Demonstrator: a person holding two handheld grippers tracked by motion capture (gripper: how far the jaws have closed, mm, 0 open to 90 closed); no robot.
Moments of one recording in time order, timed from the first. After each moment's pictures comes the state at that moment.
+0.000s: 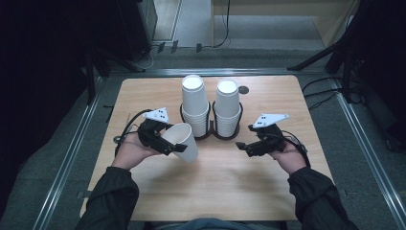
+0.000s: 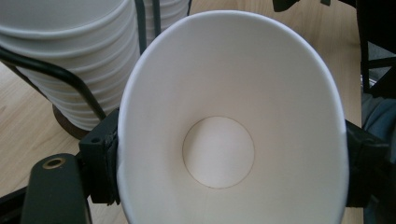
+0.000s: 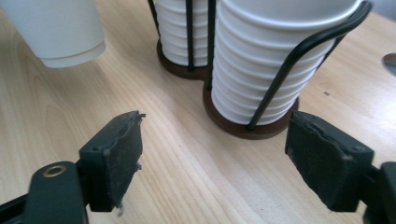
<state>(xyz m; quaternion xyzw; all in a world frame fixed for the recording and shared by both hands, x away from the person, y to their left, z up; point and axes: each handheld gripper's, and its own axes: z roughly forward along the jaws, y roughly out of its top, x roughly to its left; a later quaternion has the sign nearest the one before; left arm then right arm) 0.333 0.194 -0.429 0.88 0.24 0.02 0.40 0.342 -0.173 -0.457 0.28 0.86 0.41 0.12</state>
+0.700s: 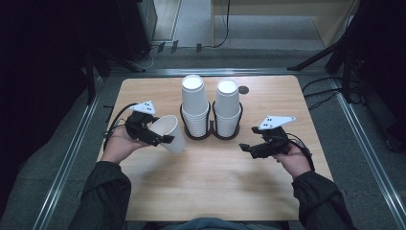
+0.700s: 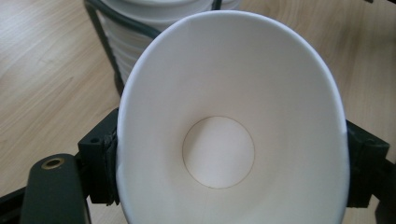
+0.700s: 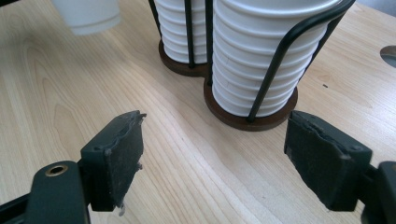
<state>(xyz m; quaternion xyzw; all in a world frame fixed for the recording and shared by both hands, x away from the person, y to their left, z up) 0.351 0.233 -0.430 0.88 0.28 0.05 0.39 0.336 -0.186 -0.459 0.28 0.85 0.42 0.11</state>
